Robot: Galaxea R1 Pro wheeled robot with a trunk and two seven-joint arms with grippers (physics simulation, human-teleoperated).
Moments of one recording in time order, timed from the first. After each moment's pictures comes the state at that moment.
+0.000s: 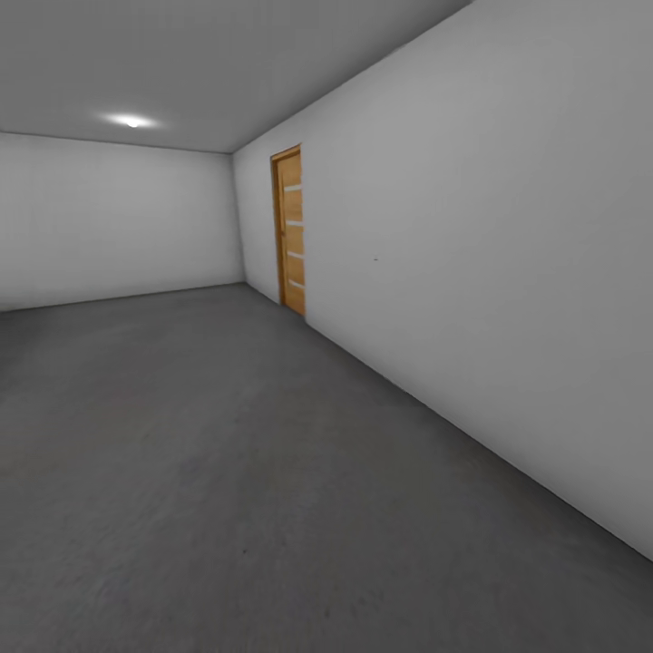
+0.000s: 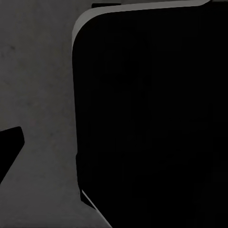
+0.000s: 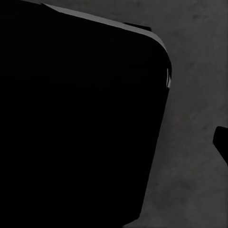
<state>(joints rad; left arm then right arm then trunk) 0.00 0.01 0.00 -0.03 0.00 -0.01 0.00 0.00 0.02 0.48 0.00 -0.31 -0.11 -0.04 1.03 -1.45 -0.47</state>
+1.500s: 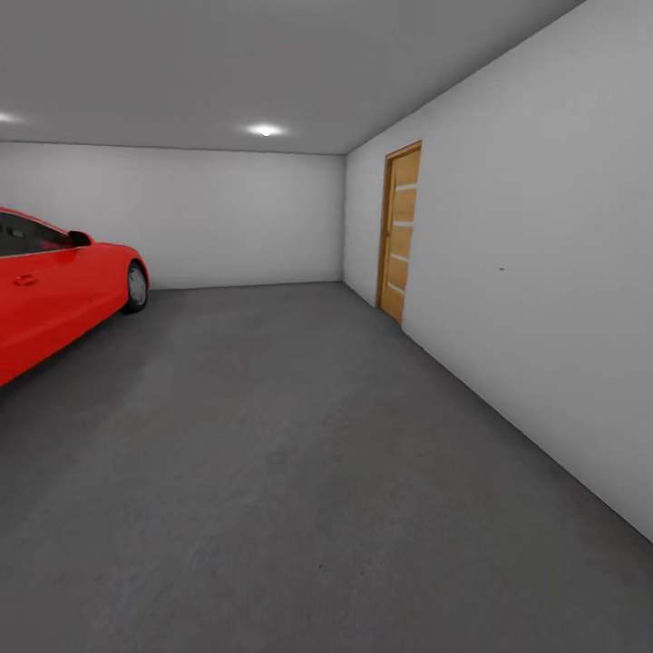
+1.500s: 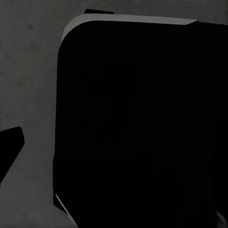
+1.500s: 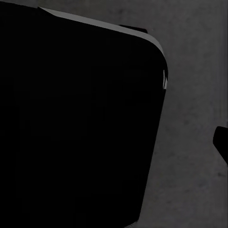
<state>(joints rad) 0.00 -0.01 0.01 -0.03 0.10 -0.04 0.00 0.00 0.02 0.48 0.00 -0.32 -0.12 -0.04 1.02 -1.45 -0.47</state>
